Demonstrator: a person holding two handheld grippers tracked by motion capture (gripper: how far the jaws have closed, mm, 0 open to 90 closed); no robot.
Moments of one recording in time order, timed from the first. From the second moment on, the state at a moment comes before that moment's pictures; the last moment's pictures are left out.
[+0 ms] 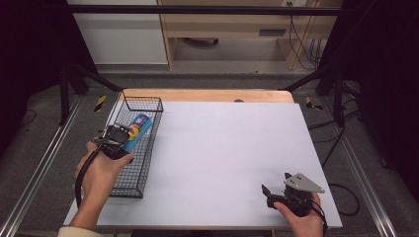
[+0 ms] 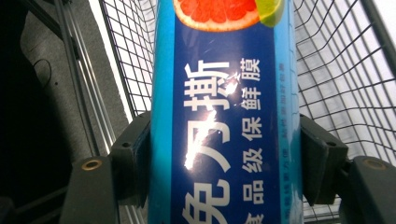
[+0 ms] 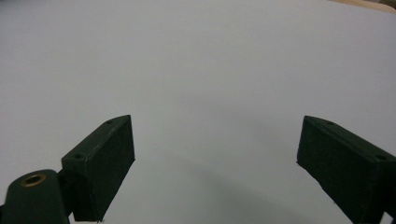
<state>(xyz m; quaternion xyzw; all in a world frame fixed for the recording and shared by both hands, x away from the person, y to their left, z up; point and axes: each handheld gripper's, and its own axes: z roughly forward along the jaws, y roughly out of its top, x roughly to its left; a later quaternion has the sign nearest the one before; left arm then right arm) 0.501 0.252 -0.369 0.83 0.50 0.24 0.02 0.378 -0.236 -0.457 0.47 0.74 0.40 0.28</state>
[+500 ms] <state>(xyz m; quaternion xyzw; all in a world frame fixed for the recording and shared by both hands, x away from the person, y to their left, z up) 0.503 0.250 -0.381 0.84 0.50 0.22 -0.01 0.378 -0.236 -0.457 0.47 0.74 0.40 0.28</state>
